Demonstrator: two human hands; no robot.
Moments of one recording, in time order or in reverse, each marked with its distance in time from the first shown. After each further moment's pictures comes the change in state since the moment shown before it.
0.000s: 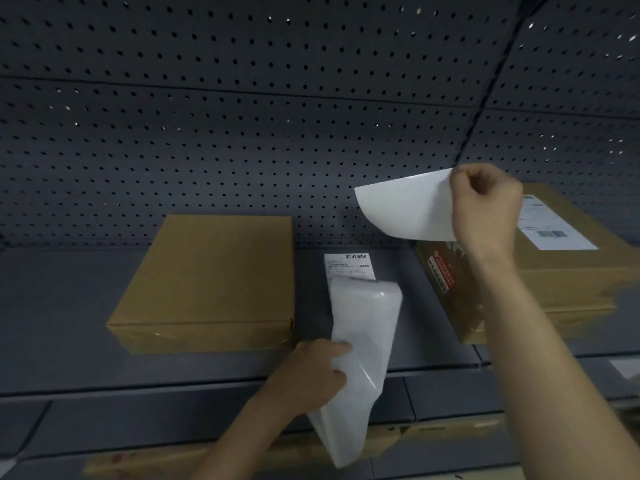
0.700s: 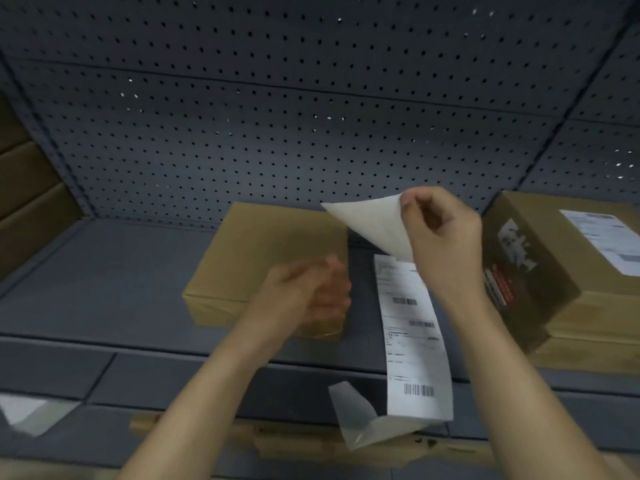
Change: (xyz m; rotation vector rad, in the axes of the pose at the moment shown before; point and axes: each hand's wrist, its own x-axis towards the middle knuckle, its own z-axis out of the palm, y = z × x) left_hand -0.070 0.022 -0.100 -0.899 0.422 0.068; right_hand -0.090 -0.058 0.065 0.171 -0.358 -0.177
